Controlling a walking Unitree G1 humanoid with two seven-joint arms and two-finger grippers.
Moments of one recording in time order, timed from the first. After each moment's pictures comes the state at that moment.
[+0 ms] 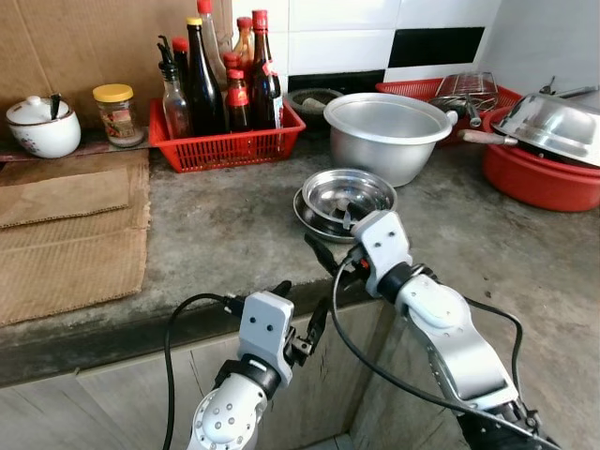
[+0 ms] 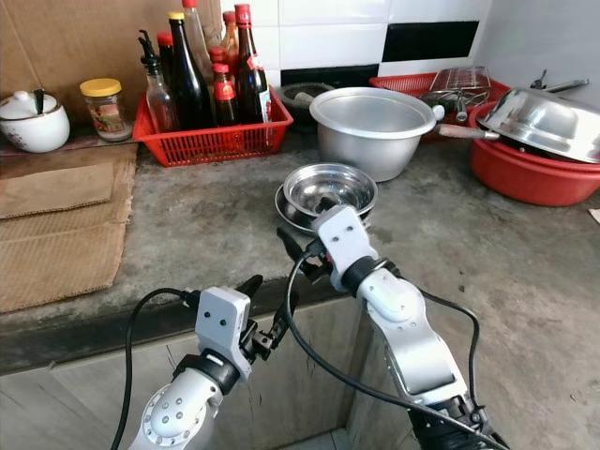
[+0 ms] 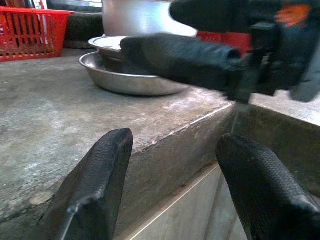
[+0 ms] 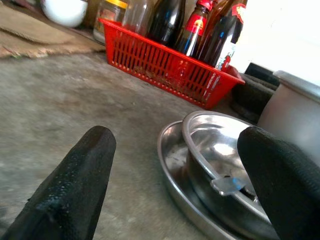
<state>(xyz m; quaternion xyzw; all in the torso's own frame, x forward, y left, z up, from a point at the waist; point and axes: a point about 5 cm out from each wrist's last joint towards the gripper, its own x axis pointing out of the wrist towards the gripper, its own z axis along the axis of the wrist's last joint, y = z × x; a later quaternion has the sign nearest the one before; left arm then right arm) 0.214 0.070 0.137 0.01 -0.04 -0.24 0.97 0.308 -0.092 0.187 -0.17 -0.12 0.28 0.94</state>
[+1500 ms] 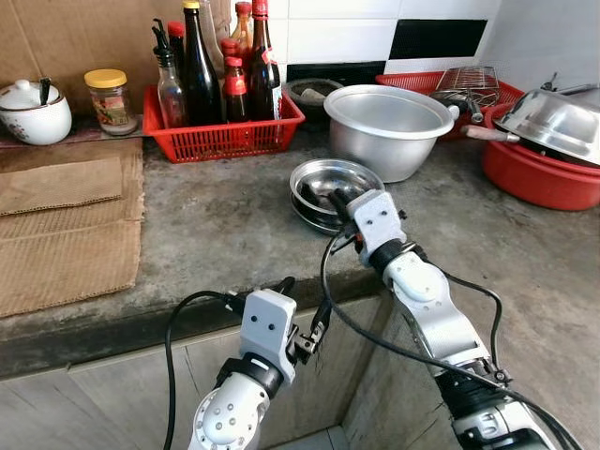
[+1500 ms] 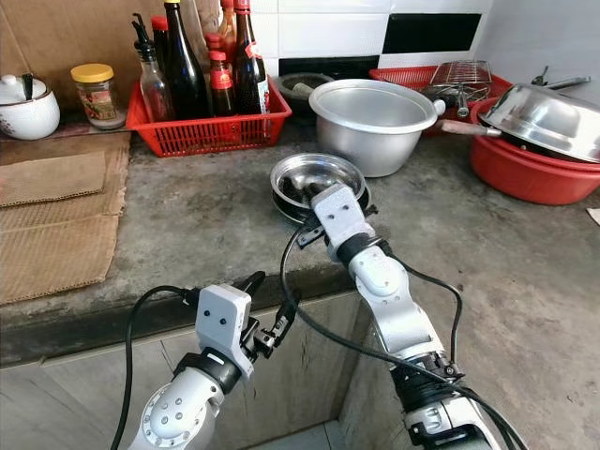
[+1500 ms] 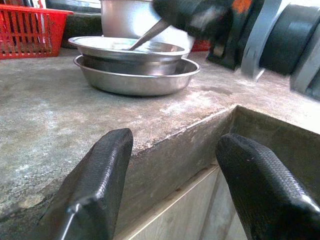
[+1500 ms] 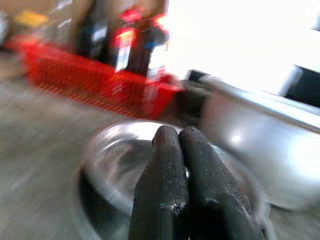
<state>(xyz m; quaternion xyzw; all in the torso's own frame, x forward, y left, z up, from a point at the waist) 0.214 0.069 0.142 0.01 -0.05 -0.24 0.97 0.340 -0.104 0.202 -0.09 -0.16 0.16 0.97</state>
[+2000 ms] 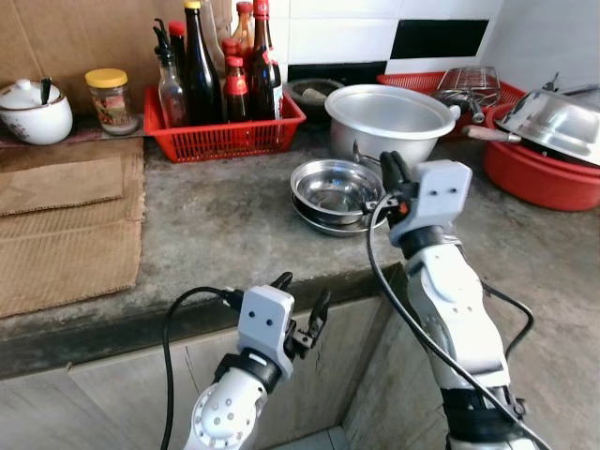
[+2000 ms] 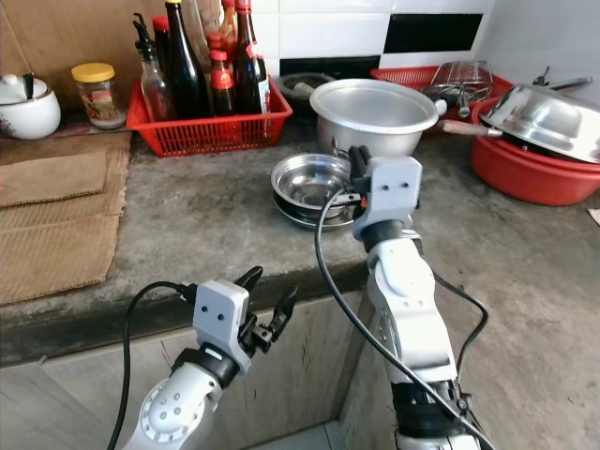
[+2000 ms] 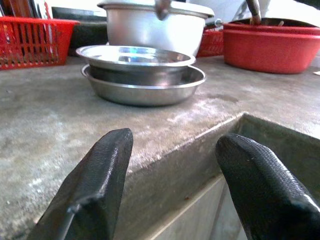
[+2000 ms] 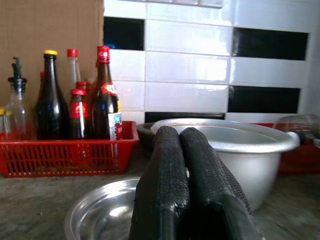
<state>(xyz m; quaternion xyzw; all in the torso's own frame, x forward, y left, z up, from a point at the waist) 0.219 0.072 0.147 0.01 -0.06 -0.23 0.97 0.292 -0.124 0.240 0.03 -0.22 0.06 0.97</state>
